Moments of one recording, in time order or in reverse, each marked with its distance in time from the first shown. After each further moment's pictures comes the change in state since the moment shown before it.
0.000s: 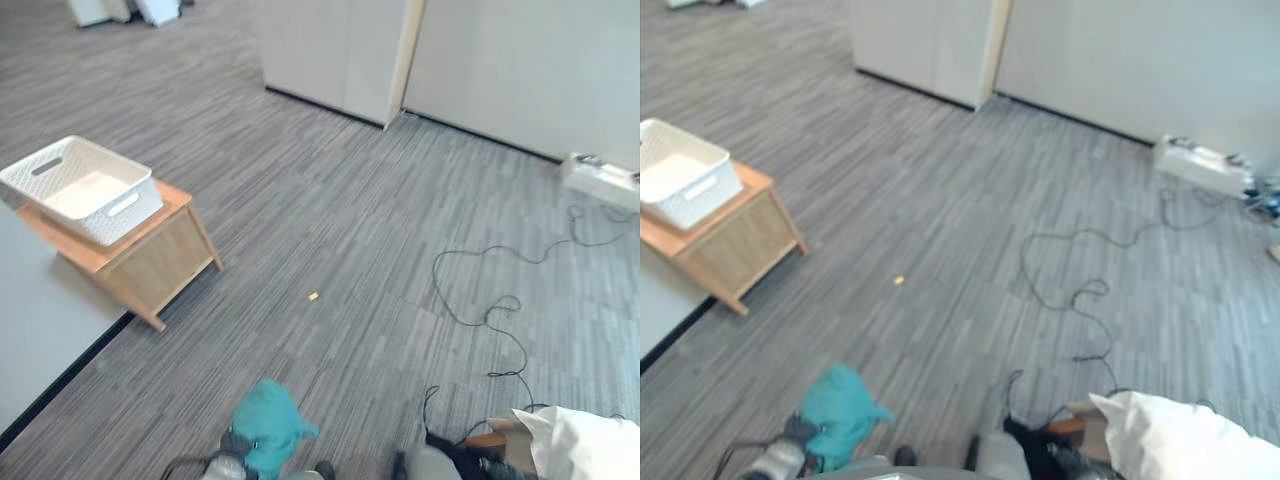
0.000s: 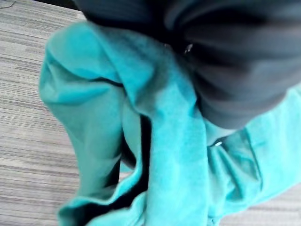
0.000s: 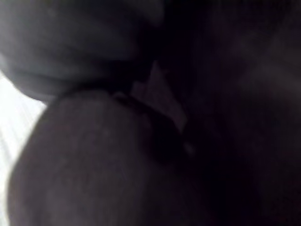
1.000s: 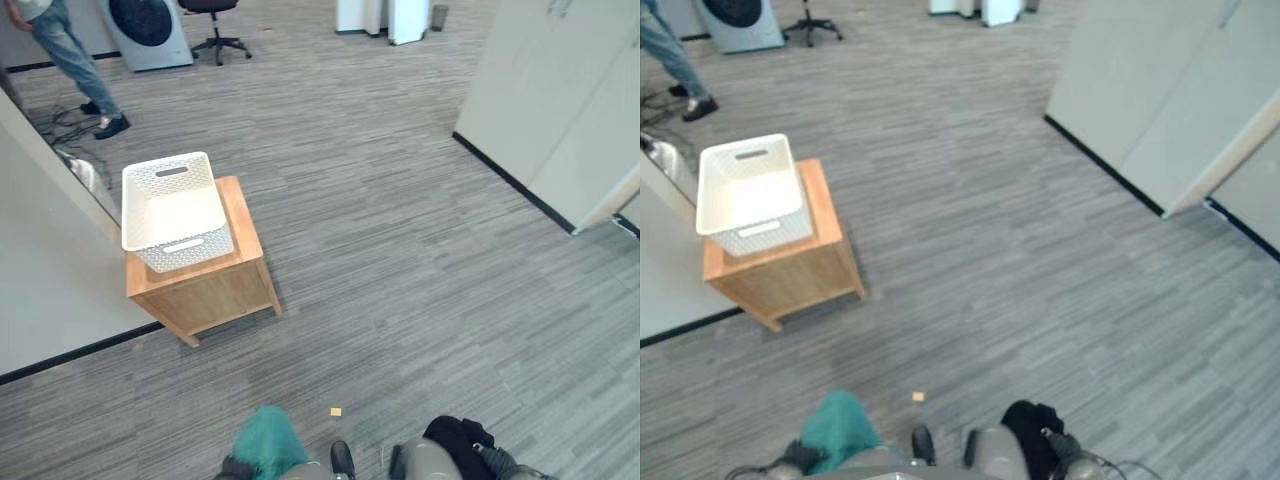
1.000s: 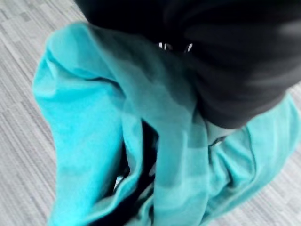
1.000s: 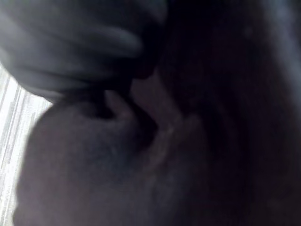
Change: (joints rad) left arm 0.079 -0.039 0.026 0.030 -0.007 0.013 -0.016; right arm -0.016 0.018 -0.015 -0.011 0.014 -0.009 0.001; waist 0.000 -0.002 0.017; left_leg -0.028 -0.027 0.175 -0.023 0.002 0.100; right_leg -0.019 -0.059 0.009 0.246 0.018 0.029
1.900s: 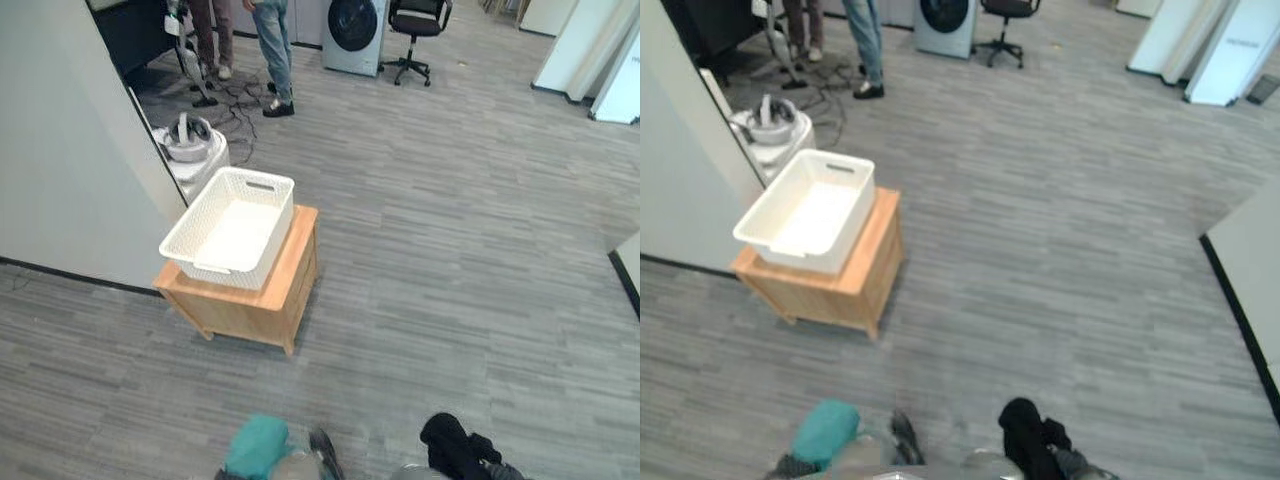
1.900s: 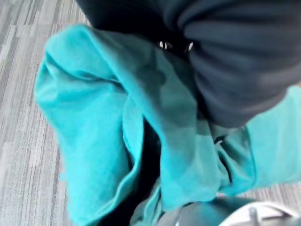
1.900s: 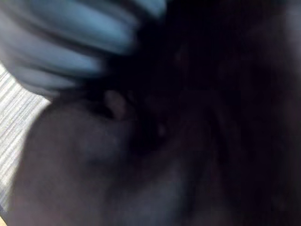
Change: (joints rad) left arm 0.055 0.028 0.011 0.052 0.011 0.010 0.012; right arm 0.045 0.004 0.035 0.032 0.000 -0.007 0.020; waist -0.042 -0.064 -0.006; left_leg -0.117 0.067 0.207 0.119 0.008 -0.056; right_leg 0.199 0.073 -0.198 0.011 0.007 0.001
